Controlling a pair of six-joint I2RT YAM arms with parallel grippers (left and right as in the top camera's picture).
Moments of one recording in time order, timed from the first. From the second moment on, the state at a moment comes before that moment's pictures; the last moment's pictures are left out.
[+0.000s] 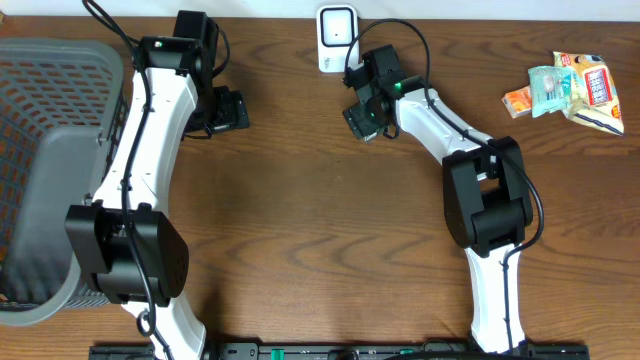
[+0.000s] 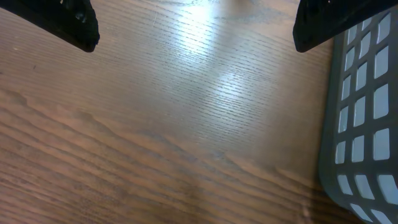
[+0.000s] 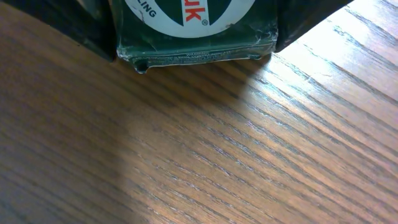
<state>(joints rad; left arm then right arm) -0.09 1.92 1.80 -1.31 -0.09 -0.35 0.36 2.32 1.75 -0.57 -0.05 -0.16</state>
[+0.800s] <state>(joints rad) -0.09 1.92 1.80 -1.31 -0.09 -0.35 0.34 2.30 1.77 -0.64 -0.24 -0.01</state>
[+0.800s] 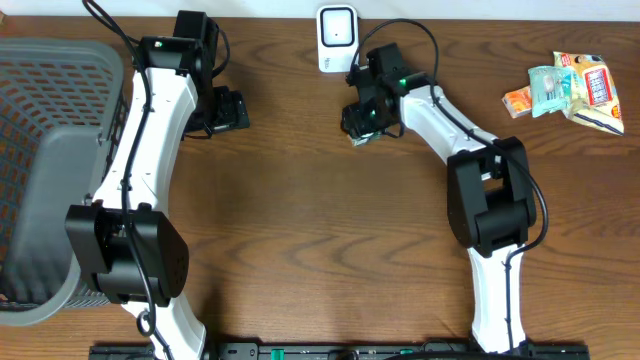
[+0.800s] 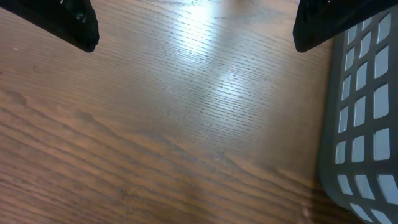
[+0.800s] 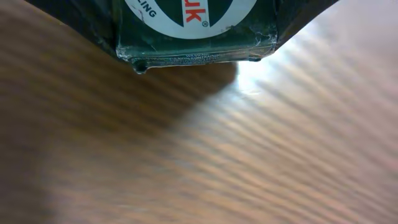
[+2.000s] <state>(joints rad) -0.09 1.92 1.80 -1.31 -0.09 -0.35 0.18 2.27 1.77 -0.06 -1.39 0.54</state>
